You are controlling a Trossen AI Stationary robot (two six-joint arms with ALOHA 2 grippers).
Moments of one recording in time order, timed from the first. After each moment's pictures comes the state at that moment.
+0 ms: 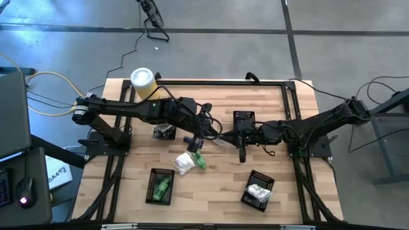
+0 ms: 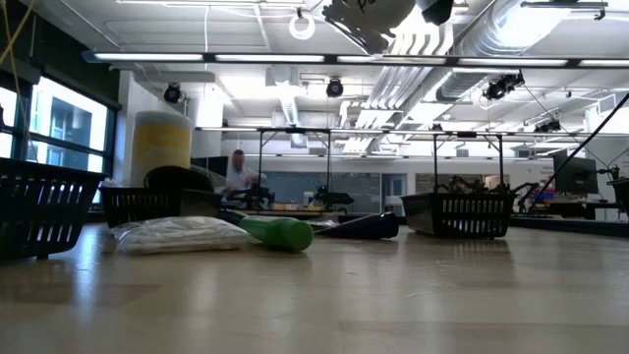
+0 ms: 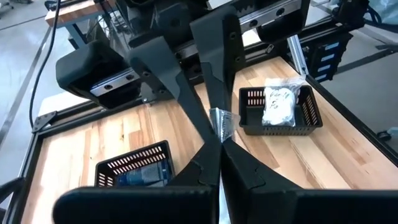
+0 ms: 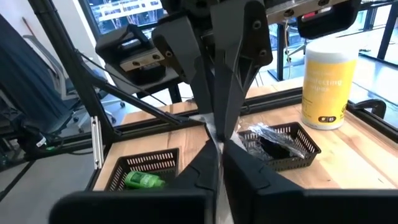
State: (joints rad) left arm -0.04 1.54 1.51 -0.37 0.14 0.28; right arm 0.26 1.21 0.87 0.21 0.31 0.26
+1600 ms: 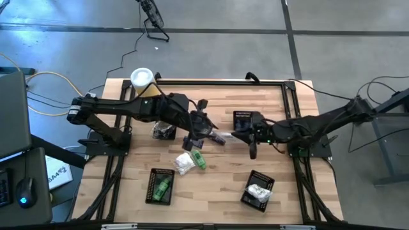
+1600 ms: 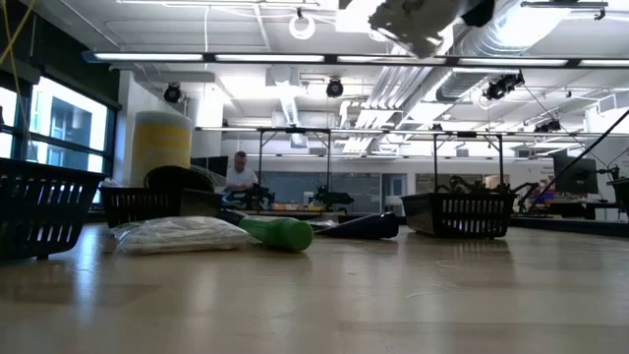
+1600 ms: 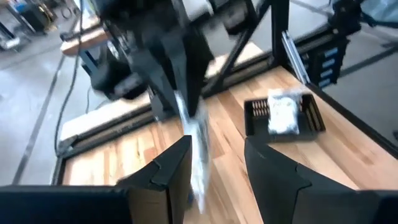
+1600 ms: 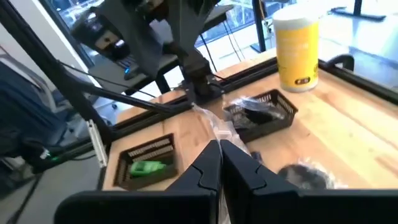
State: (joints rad) left arm -0.04 1.47 1.51 -0.38 0.14 0.36; right arm 0.32 1.05 0.87 -0.07 0.43 0.49
